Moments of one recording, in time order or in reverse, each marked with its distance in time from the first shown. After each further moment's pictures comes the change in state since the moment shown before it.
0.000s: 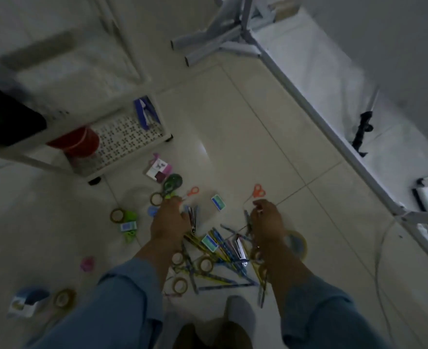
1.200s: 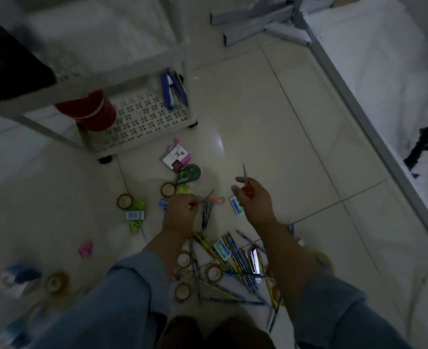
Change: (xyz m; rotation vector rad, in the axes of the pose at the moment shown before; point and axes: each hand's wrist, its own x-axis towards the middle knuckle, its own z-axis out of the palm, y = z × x) left_hand 0.055 -0.047 0.044 -0.298 0.109 0.088; right_hand 0.053 -0.043 0.081 0.322 -0.259 -0.156
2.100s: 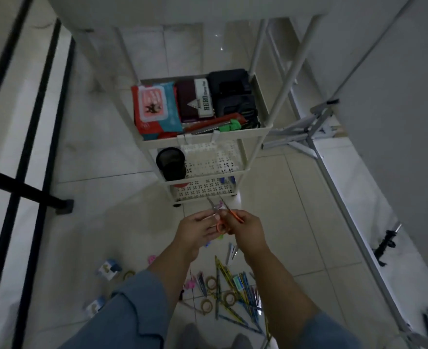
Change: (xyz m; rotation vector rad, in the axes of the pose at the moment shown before) left_hand -0.159 0.176 -0.284 -1.163 -0.026 -0.417; right_hand -0.181 -0.316 0.004 0.155 -0.232 -0.038
